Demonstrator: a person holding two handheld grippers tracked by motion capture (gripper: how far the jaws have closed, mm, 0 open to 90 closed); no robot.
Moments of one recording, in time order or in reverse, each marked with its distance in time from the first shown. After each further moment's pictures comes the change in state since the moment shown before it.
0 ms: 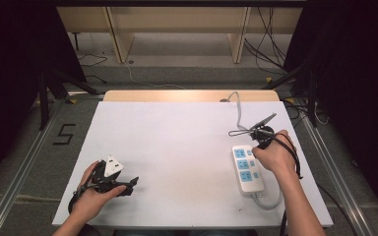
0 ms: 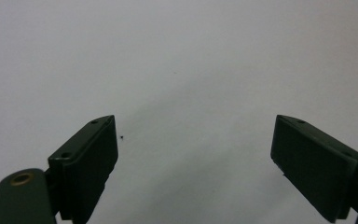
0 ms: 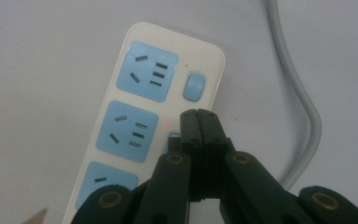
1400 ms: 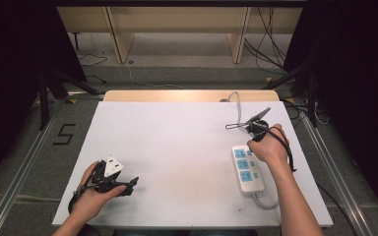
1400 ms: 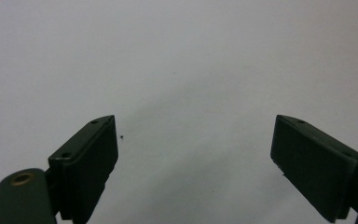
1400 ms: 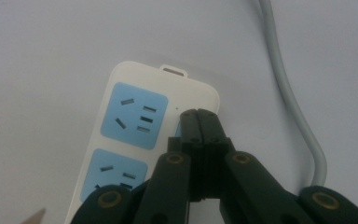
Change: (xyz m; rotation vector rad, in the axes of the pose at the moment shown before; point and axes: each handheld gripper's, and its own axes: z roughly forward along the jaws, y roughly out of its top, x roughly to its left) left arm 0.000 0.000 0.000 -0.002 -0.002 0.000; right arm -0.005 0.025 0.020 0.011 0.004 0.025
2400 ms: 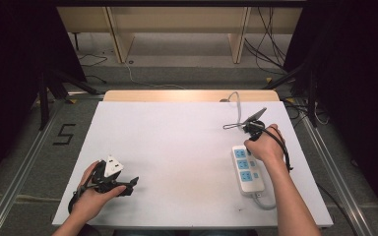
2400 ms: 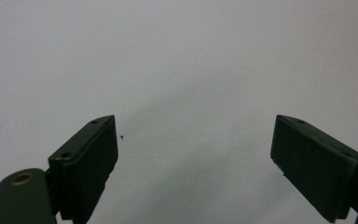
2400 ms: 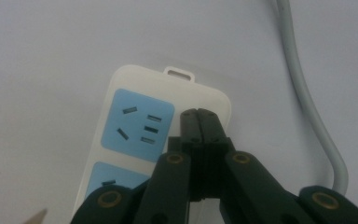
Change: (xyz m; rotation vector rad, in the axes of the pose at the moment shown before) left arm 0.000 0.000 0.000 -0.005 -0.001 0.002; right arm 0.002 0.006 0.012 0.036 0.011 0.006
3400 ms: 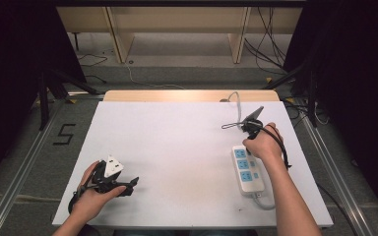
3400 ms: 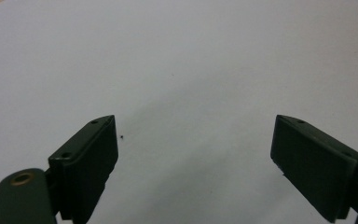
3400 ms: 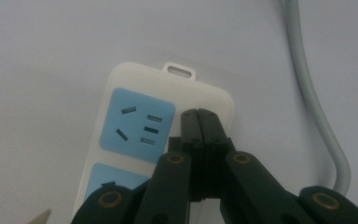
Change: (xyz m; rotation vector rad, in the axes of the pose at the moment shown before) left arm -0.001 0.000 0.000 -0.003 -0.002 0.002; right arm 0.001 0.007 0.004 0.061 -0.001 0.008
